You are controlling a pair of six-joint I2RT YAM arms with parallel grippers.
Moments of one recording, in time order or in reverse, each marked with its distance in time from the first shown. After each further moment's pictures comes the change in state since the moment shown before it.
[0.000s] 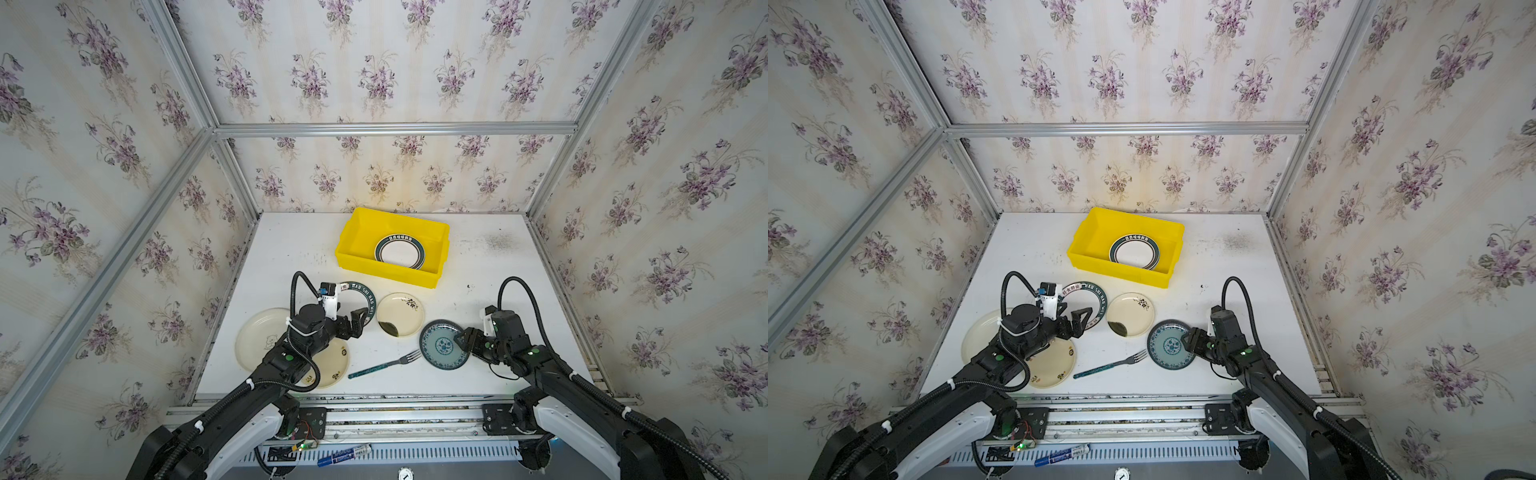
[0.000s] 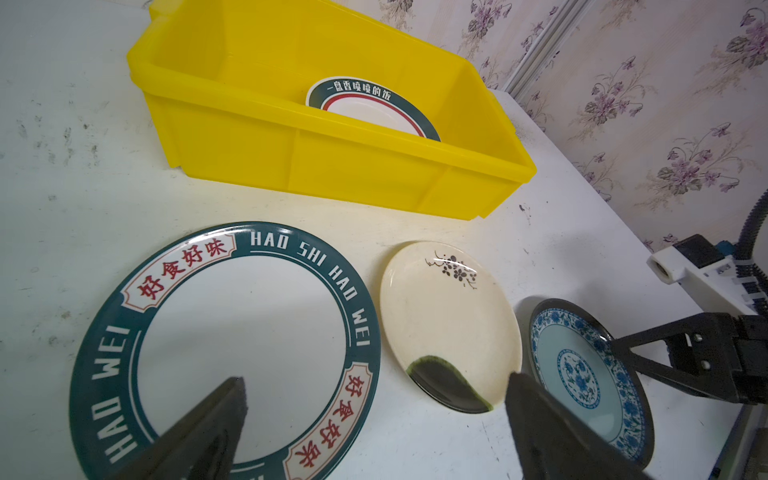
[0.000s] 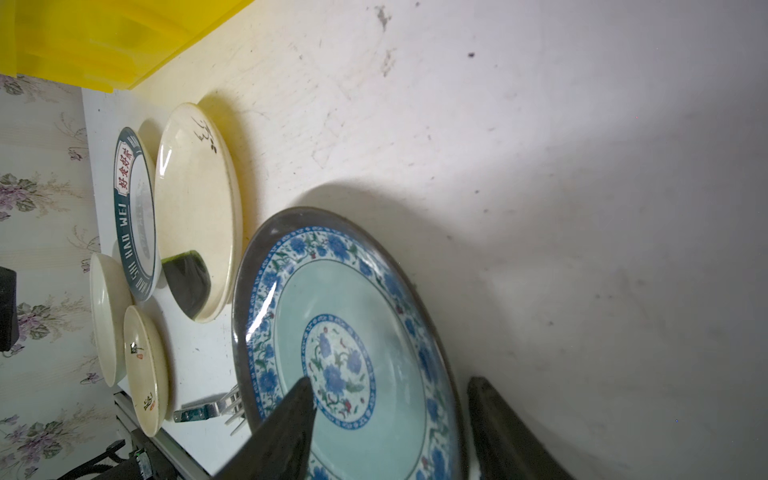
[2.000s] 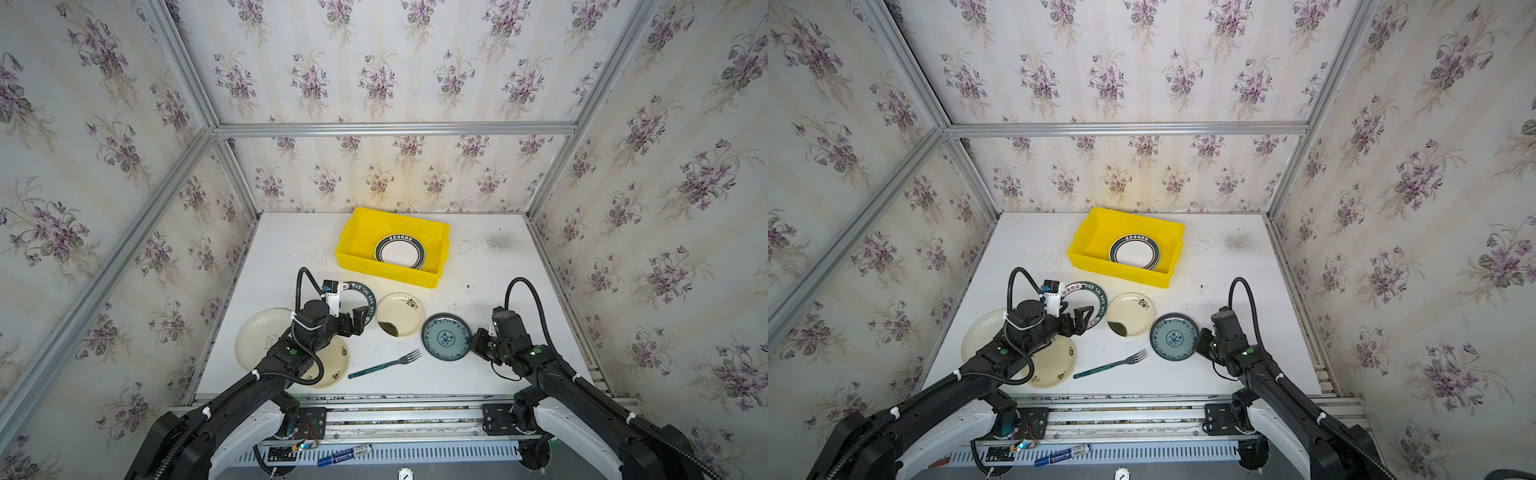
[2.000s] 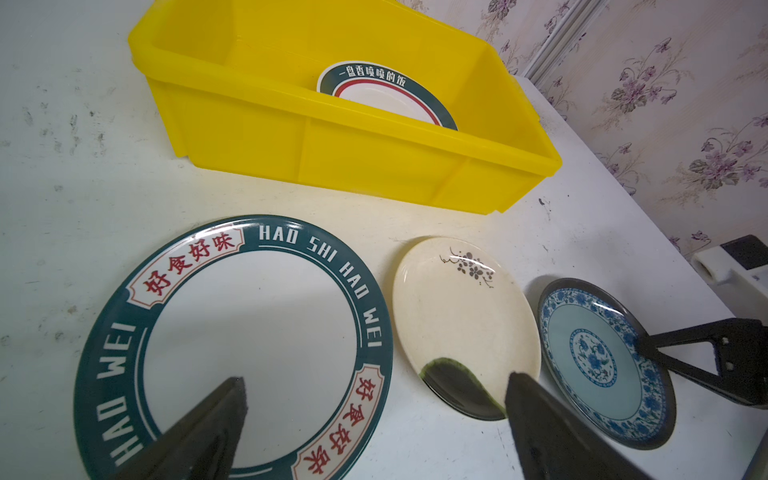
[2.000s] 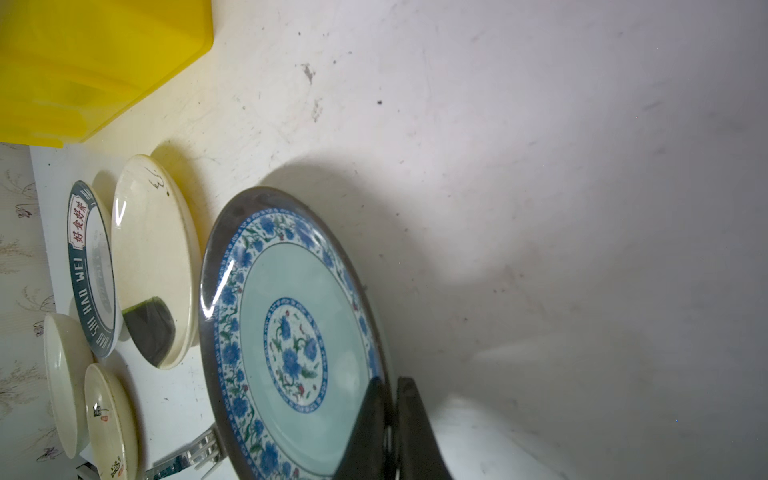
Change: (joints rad) left arm 0.000 0.073 0.032 -0.002 -0.023 0.004; right arm -0.002 -0.047 0.026 -0.100 0.127 0.060
